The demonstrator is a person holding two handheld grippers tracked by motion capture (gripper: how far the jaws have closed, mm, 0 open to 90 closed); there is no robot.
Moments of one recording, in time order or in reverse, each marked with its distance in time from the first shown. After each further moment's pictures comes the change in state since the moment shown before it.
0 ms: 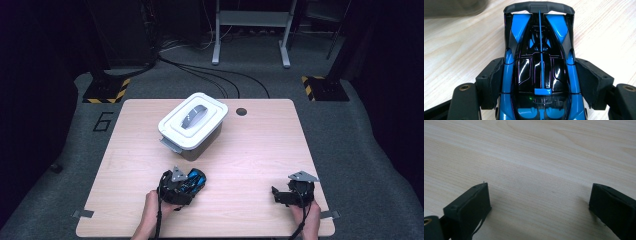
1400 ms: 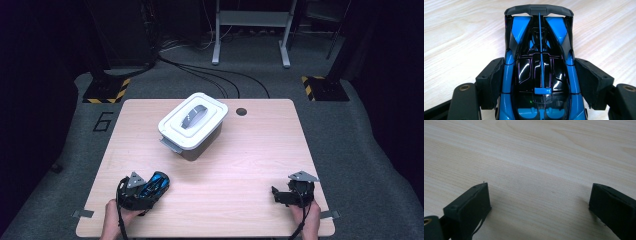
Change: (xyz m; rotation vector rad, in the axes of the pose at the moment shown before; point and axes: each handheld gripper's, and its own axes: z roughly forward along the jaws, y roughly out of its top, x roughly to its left) left arm 0.063 -0.070 -0.057 -0.030 0.105 -0.147; right arm 0.000 0.000 0.000 0.003 -0.001 -0.005
